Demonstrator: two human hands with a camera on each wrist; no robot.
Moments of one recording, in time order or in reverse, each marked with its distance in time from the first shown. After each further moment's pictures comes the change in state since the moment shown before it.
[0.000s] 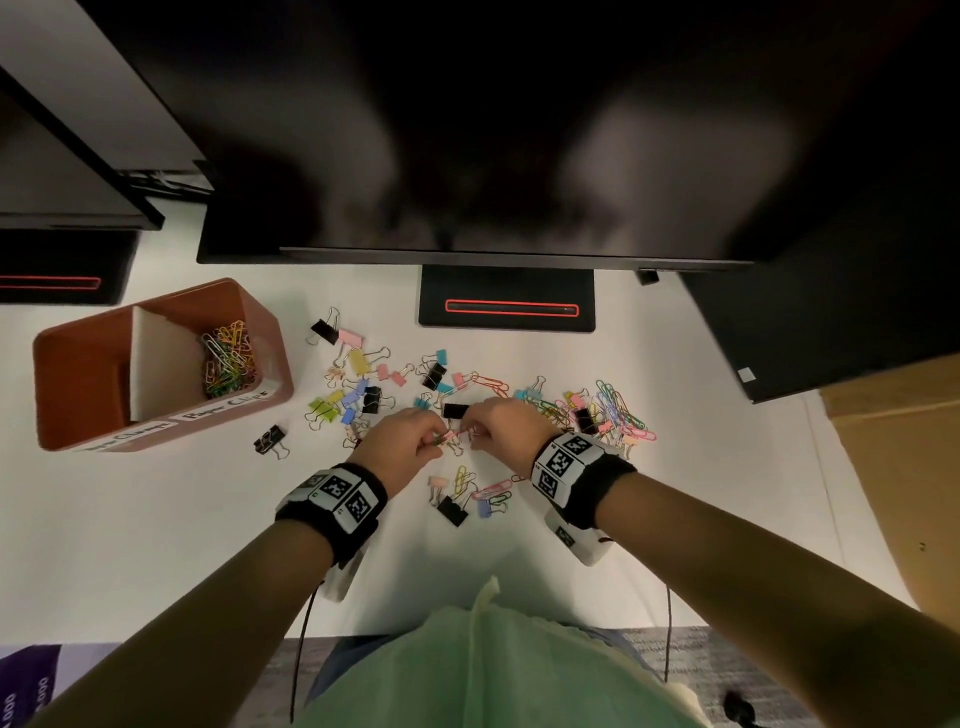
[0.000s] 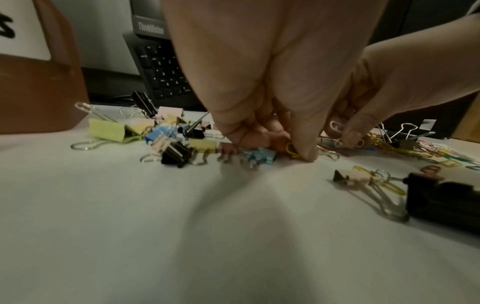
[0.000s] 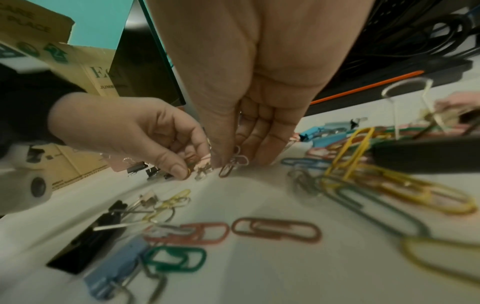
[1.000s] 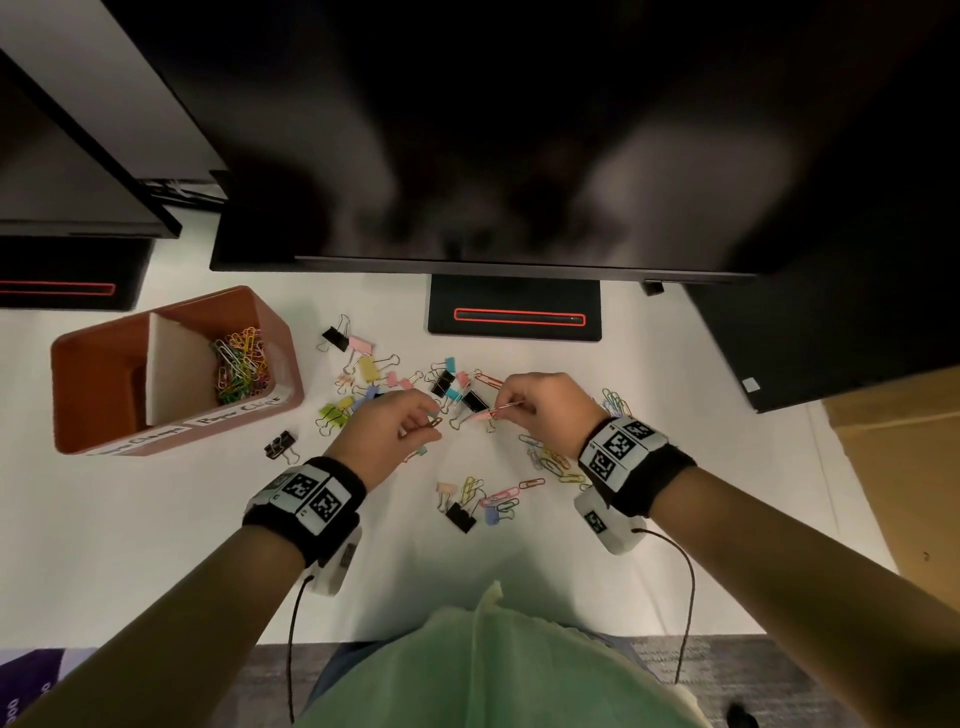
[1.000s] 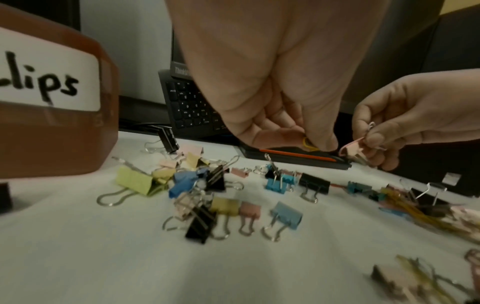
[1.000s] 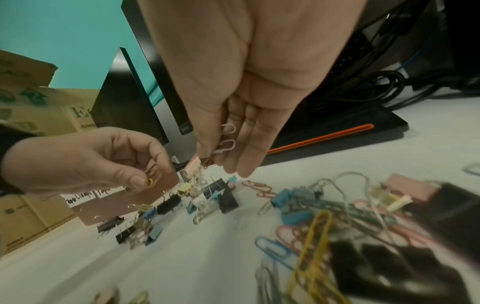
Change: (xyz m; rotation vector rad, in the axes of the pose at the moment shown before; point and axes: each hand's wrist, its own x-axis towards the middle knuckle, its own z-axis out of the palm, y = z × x) left_hand -0.010 -0.005 -0.034 -0.267 0.154 0.025; right_hand -0.016 0.011 -0.039 0.128 0.225 -0.045
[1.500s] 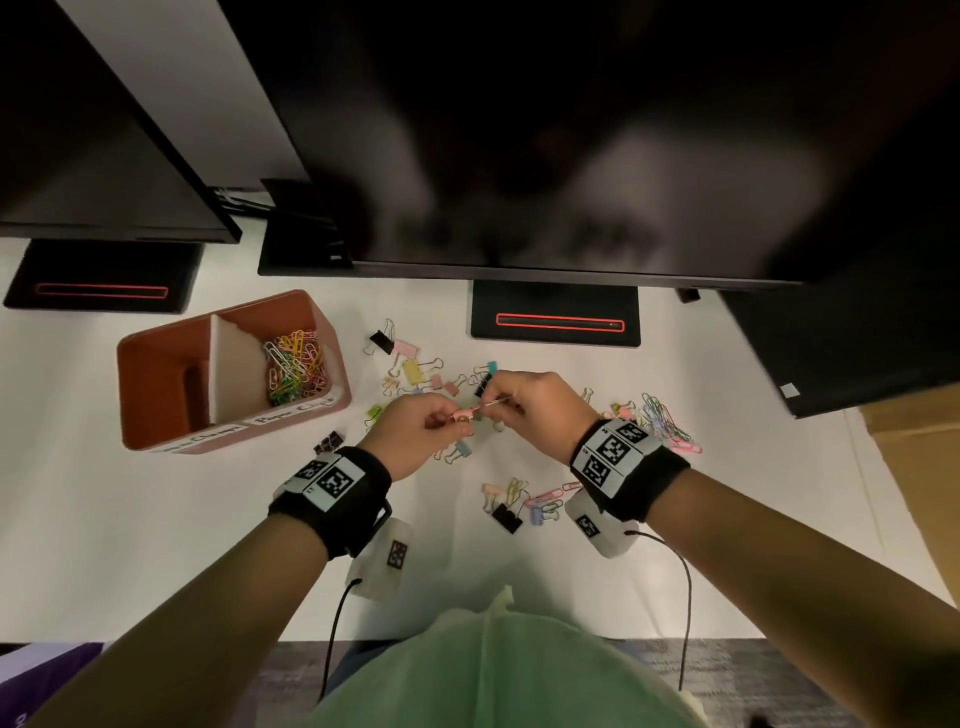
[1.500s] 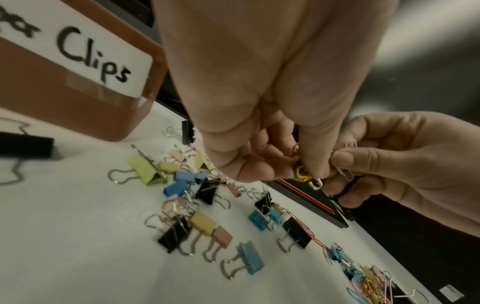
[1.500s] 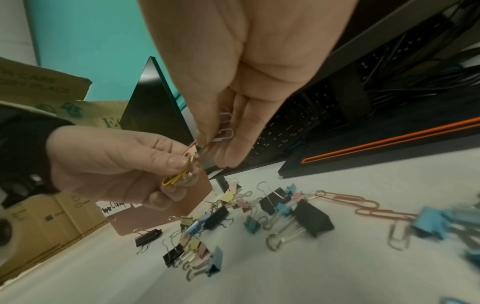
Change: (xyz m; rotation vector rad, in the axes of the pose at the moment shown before) left_hand -0.006 -0.007 -0.029 -0.279 -0.100 -0.149; right_hand 0.022 -0.061 0.023 0.048 0.108 -0.169
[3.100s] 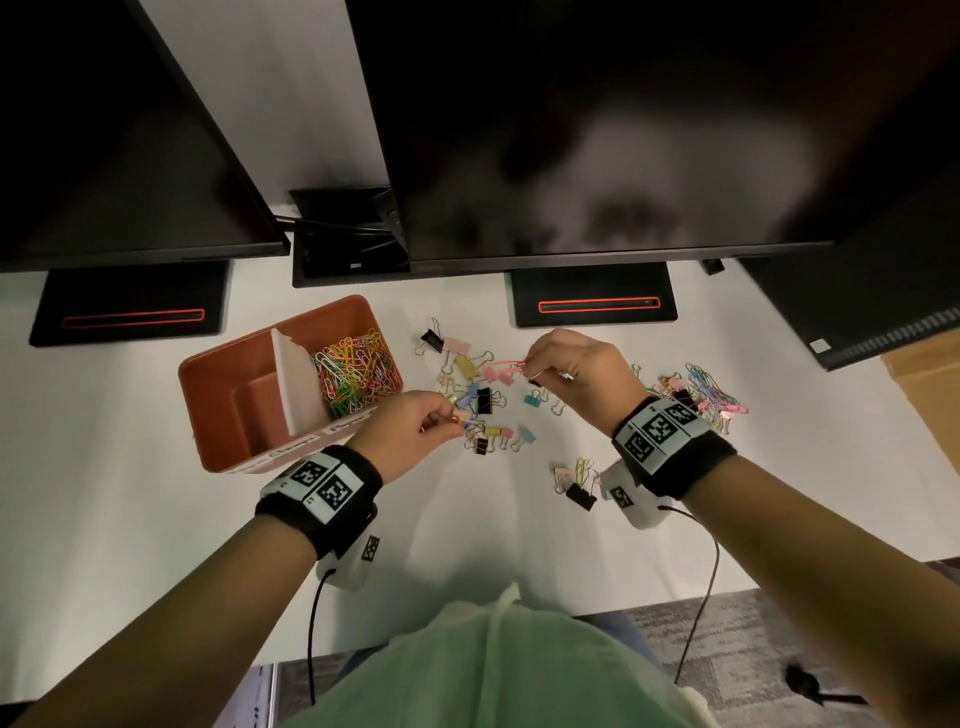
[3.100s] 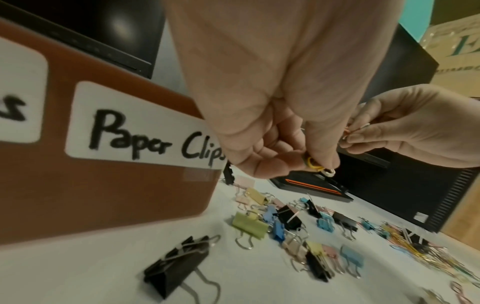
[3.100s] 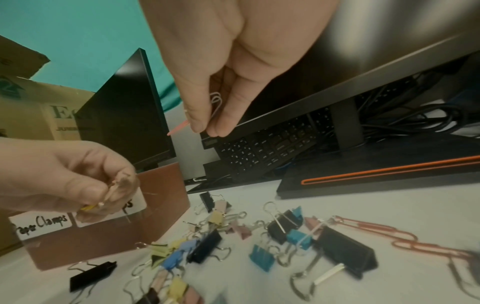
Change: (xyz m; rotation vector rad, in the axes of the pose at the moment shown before) left_hand -0.018 -0.043 -0.083 0.294 -0.085 0.216; right_hand 0.017 -0.029 0.023 -0.077 0.338 -0.162
